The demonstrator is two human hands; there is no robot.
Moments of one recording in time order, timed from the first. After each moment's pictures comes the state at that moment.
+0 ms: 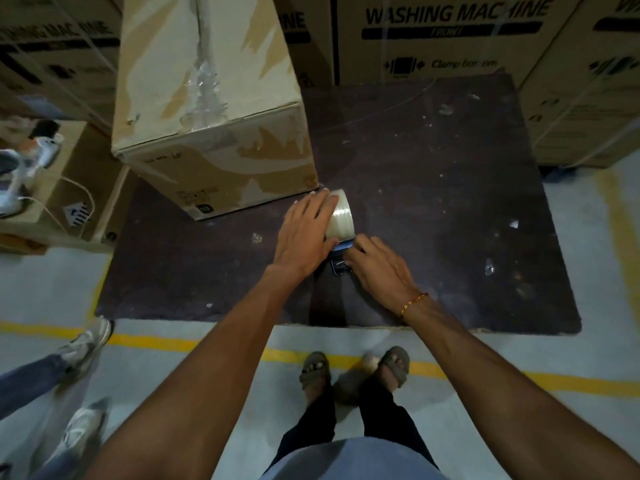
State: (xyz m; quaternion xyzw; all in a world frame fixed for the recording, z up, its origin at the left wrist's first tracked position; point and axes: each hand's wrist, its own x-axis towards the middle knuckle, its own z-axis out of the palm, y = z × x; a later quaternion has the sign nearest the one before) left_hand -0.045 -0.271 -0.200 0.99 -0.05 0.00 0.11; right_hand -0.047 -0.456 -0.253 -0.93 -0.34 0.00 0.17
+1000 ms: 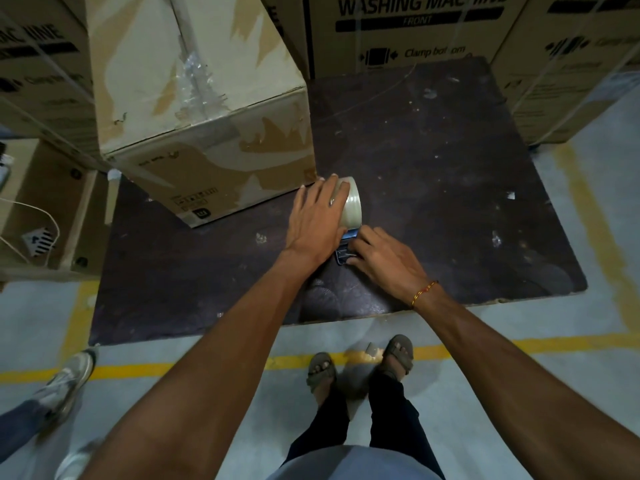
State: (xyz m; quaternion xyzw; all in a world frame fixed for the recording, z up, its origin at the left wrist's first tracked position) left_hand -0.034 -0.260 -0.203 0.99 -0.11 0.00 0.05; right_hand -0.064 -0.434 -0.241 -0.95 -0.31 0.00 0.11
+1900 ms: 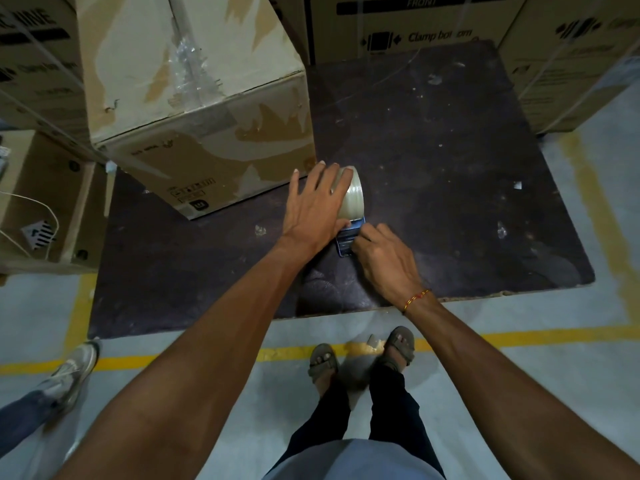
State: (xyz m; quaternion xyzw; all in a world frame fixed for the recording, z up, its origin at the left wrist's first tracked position) left_hand -0.026 -0.255 -0.207 0.99 -0.13 0.01 0.00; right_hand -0.080 -0.423 -0.257 -0.96 -0.24 -0.03 0.14
